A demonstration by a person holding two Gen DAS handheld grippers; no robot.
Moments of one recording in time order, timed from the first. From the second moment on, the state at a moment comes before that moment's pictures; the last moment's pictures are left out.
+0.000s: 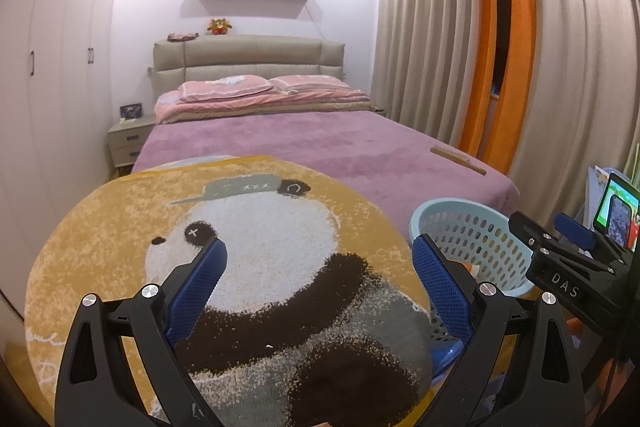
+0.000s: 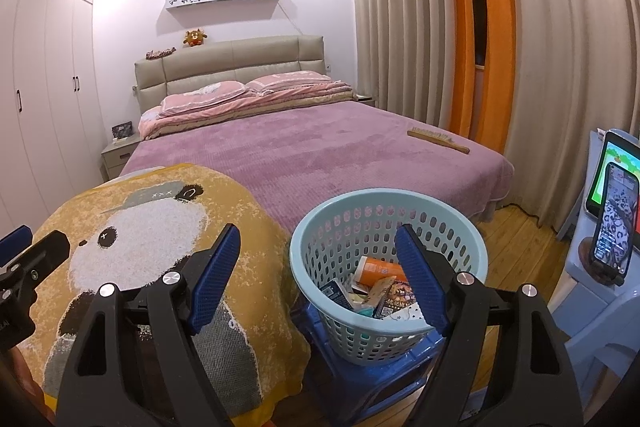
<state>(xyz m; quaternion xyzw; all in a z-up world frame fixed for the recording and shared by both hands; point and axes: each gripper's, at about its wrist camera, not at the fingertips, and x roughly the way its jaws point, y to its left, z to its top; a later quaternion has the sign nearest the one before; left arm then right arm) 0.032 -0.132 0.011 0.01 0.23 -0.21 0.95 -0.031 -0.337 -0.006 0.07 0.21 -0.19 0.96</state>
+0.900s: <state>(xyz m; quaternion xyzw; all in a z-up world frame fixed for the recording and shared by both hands) 0.033 -0.127 0.020 0.00 0.21 -0.18 0.96 -0.030 -0.333 -0.004 0.07 0.21 -0.19 0.96</state>
